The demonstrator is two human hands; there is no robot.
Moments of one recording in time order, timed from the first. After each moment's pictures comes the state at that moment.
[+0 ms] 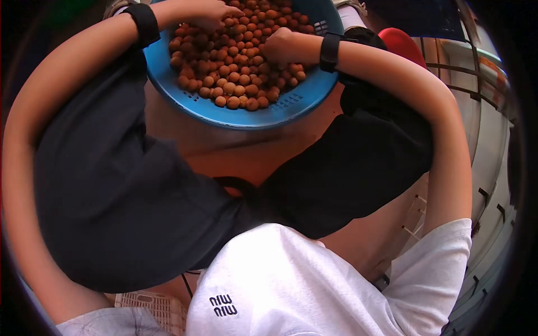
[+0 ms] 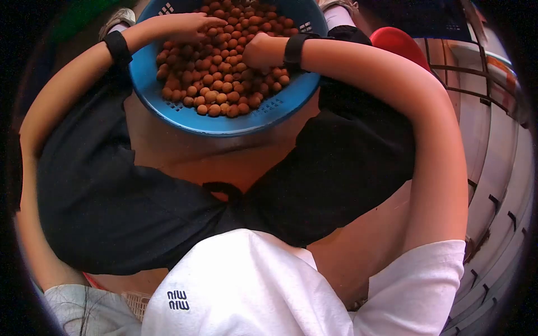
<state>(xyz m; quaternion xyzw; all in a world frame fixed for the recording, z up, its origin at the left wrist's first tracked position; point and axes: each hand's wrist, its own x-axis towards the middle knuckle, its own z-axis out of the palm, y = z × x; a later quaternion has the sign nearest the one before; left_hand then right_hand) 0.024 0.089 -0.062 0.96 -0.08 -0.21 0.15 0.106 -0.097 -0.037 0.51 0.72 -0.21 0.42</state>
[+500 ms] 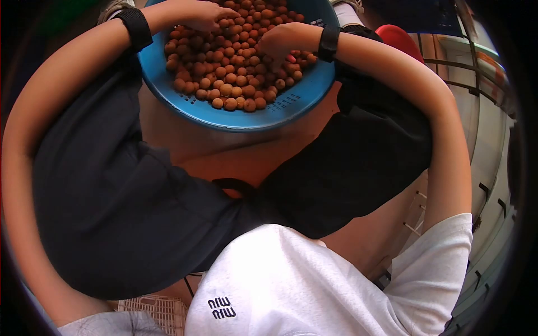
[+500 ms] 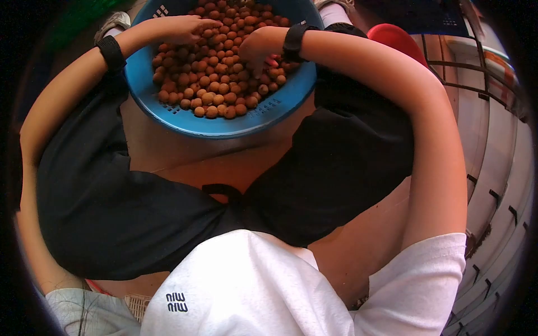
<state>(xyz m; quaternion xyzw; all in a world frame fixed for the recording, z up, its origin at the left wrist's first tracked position) 0.024 0.091 -0.066 0.96 -0.08 -0.22 0.16 0.120 -0.089 -0.036 0.55 0.64 -0.36 0.40</state>
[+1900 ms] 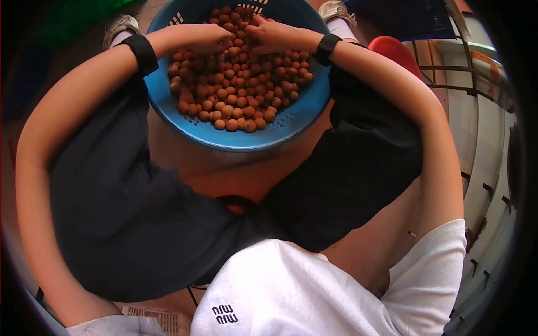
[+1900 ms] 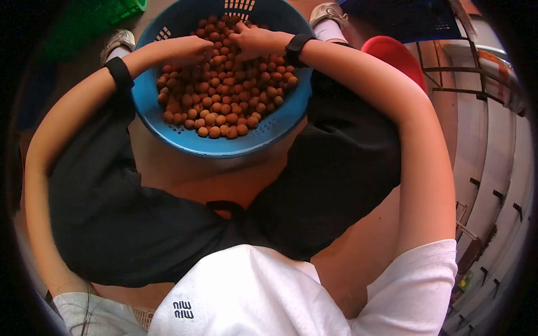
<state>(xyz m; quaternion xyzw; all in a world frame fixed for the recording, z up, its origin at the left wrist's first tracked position) 0.023 0.079 -0.032 0.94 -0.11 -0.22 0.25 0.175 -0.079 -0.066 0.69 0.71 -0.10 0.08</state>
